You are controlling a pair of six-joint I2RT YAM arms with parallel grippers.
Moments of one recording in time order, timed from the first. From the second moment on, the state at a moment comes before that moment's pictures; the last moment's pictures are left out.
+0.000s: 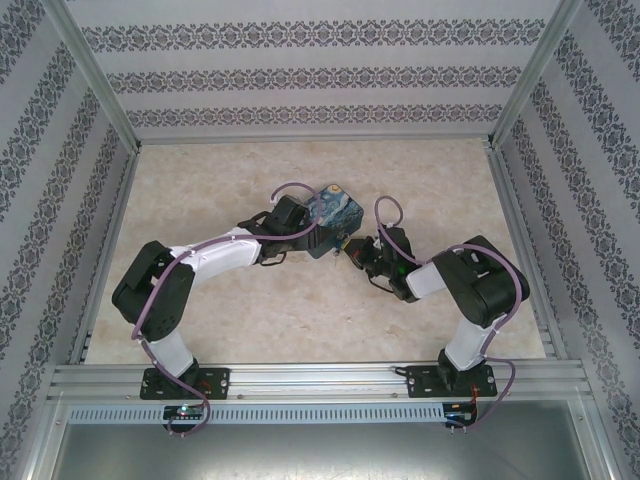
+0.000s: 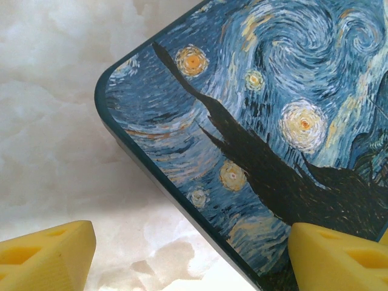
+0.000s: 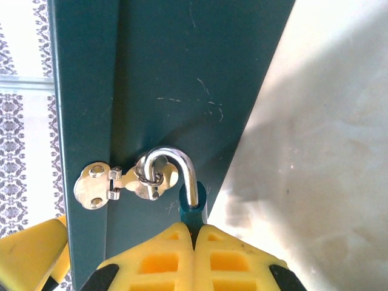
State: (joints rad) left arm -0.62 1.72 1.08 -0.28 -0.14 -0.62; right arm 0.44 1.76 0.48 0.79 -0.33 1.25
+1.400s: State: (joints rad) left arm -0.63 1.76 1.12 -0.29 -0.13 -0.62; right arm 0.32 1.74 0.47 0.77 -0.46 1.12
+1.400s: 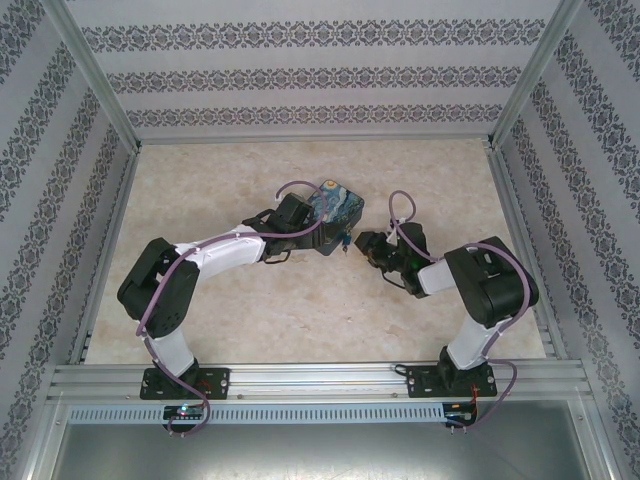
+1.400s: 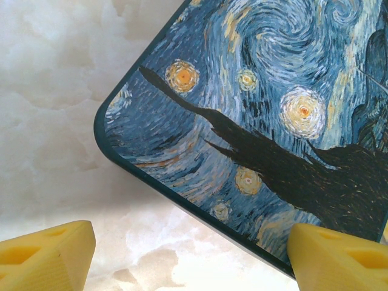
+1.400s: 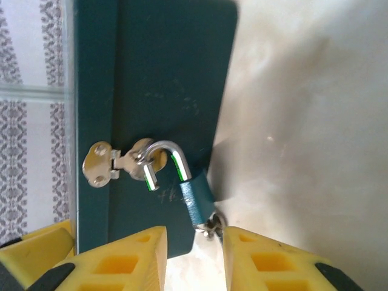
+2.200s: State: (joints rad) left arm -0.63 1.76 1.12 -0.29 -0.13 -0.62; right arm 0.36 1.81 0.52 0.75 -0.45 1.06
